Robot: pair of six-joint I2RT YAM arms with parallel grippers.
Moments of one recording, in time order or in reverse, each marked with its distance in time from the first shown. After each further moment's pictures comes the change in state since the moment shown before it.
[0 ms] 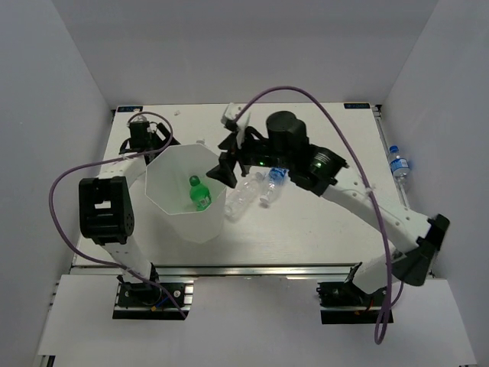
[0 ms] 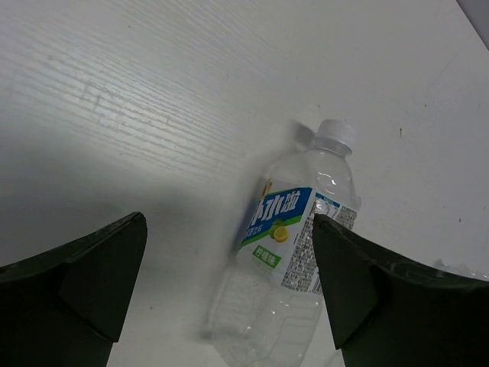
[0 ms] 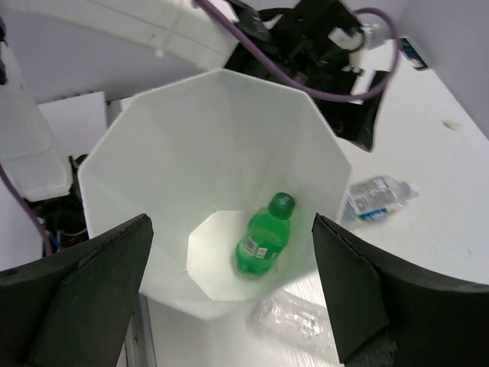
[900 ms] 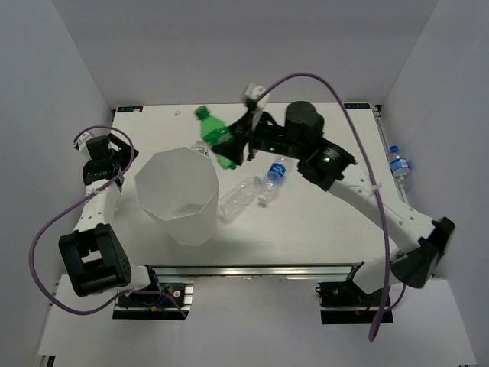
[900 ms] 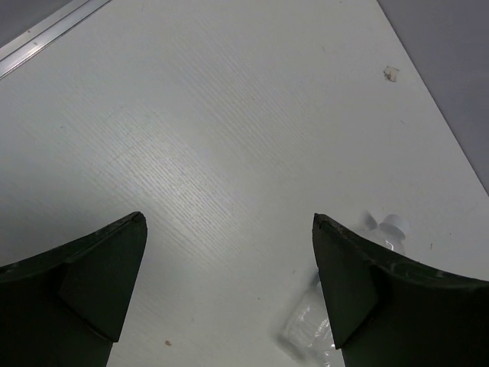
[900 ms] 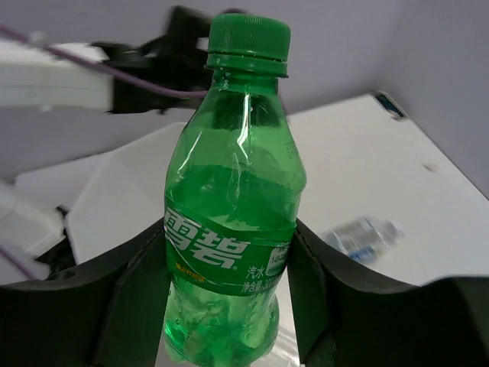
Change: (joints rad) left arm 0.225 -0.396 -0.213 -0.064 -0.220 -0.017; right arm -0.142 -0.127 -0.152 0.225 0.002 0.153
